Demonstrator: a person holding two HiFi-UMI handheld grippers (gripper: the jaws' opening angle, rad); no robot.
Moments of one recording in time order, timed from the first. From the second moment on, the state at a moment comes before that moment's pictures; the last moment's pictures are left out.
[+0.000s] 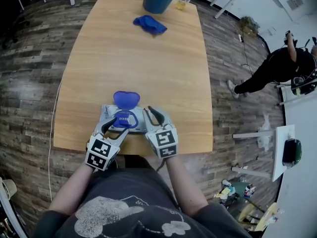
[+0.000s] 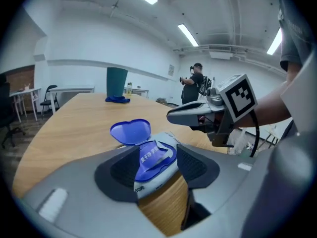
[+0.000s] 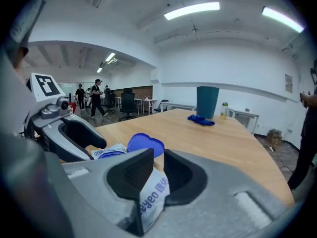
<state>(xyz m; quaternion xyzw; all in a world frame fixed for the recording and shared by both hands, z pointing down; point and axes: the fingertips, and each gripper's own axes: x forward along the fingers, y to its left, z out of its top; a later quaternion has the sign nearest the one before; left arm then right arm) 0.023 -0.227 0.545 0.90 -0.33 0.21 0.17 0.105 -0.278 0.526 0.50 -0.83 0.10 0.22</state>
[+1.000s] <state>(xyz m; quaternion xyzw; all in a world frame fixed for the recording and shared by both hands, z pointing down) 0.011 -0.256 0.546 0.87 -0.41 0.24 0.12 0.108 -0.248 0.522 0.51 -0.82 0.10 0.23</state>
